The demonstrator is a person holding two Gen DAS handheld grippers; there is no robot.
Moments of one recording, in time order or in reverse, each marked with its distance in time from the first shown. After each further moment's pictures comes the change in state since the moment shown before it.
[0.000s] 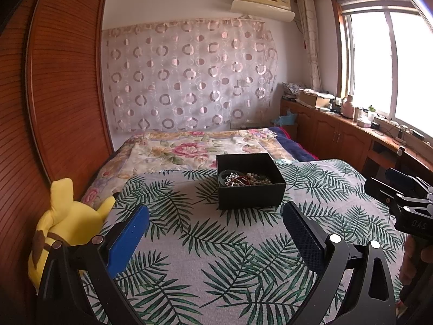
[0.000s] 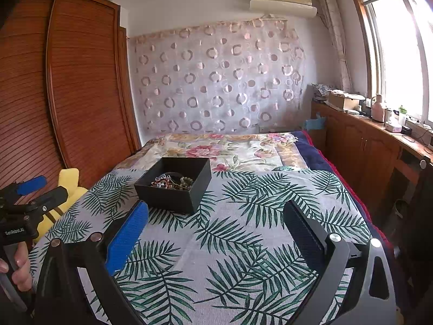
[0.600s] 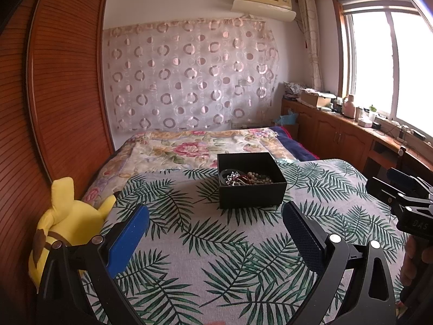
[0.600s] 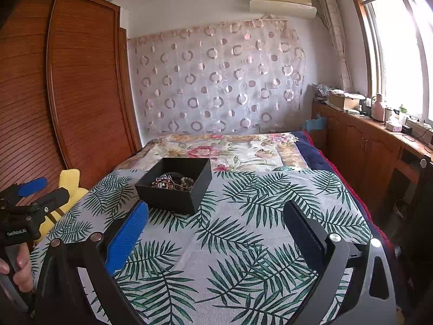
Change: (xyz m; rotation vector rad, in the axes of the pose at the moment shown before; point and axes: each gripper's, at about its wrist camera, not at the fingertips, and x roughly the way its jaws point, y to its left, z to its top) left arm -0.001 0.001 0.000 0.001 0.003 0.006; right arm 0.000 0.000 -0.001 0.000 -0.001 -0.001
